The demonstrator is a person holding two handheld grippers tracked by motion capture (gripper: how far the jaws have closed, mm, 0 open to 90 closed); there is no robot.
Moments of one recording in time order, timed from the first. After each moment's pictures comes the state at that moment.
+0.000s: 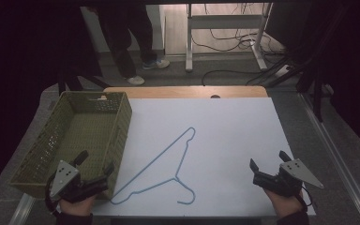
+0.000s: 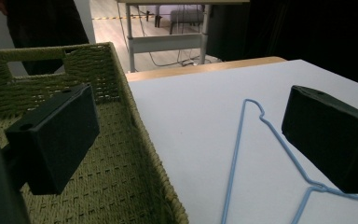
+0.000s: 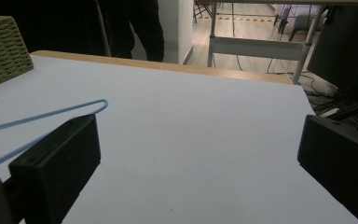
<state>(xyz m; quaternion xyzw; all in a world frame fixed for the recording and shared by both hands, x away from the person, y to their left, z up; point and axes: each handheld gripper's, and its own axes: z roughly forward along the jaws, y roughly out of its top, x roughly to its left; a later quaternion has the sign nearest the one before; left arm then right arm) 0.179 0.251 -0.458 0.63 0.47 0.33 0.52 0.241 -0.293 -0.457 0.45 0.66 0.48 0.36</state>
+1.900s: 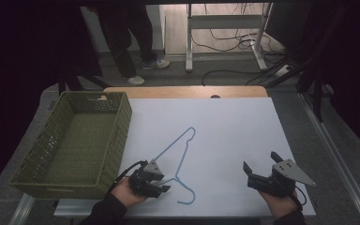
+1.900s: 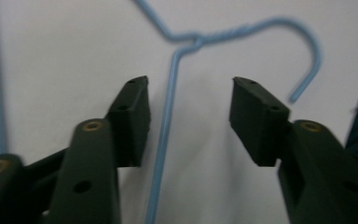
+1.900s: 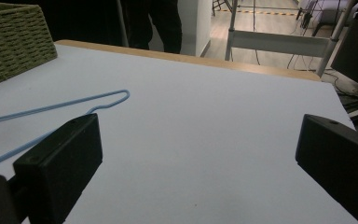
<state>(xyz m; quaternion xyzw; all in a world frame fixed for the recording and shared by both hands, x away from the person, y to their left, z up) 0.262 0.117 -0.525 0.91 0.29 0.01 0.30 0.240 -0.280 -0.461 0.43 0.68 0.48 0.34</state>
